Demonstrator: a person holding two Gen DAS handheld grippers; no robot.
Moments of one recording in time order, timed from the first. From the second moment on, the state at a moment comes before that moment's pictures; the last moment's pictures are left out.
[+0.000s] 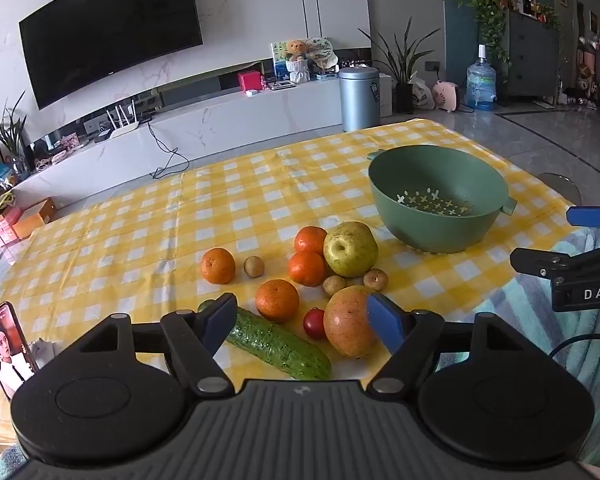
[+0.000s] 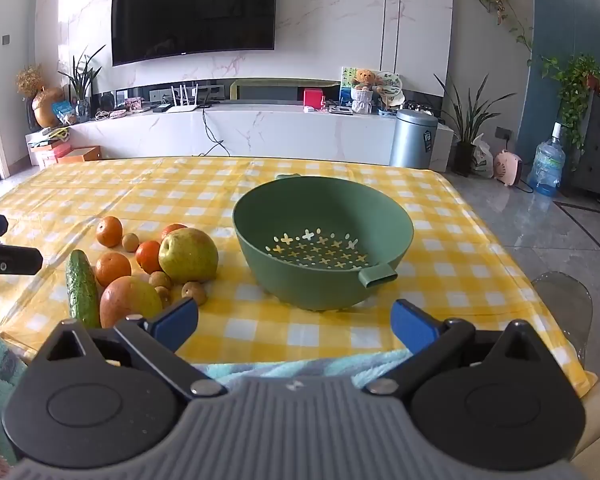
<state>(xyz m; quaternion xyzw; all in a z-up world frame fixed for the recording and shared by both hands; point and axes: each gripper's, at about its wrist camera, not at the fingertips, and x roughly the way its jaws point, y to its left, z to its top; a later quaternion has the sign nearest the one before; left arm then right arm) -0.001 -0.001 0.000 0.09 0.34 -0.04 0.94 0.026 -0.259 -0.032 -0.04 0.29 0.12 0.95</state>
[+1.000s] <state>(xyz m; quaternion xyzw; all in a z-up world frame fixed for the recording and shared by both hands) -0.005 0.004 0.004 0.08 0.33 -0.04 0.94 0.027 -0.257 -0.032 -0.05 0.30 0.11 0.95</state>
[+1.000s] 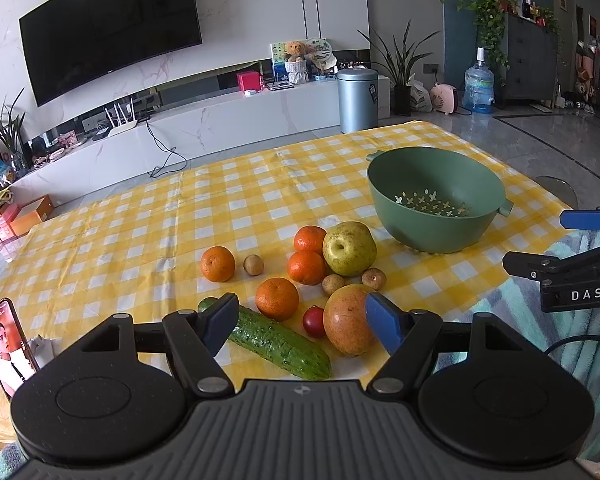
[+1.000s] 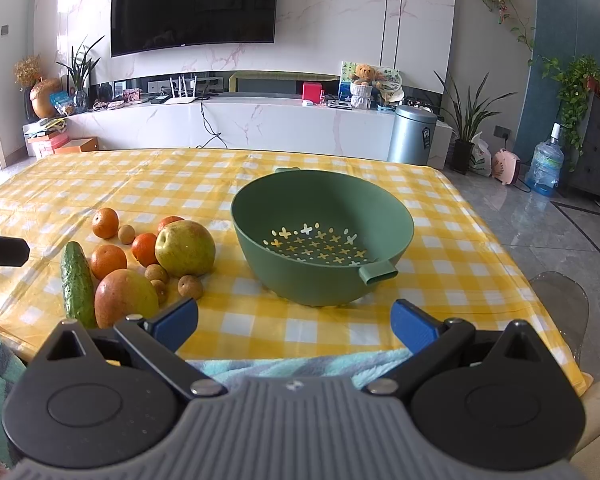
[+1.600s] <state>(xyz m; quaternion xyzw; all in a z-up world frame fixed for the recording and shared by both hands) -0.004 0.004 0.004 0.08 0.33 -0.04 0.94 0.030 -0.257 -0.037 -0.05 0.30 0.11 0.94</state>
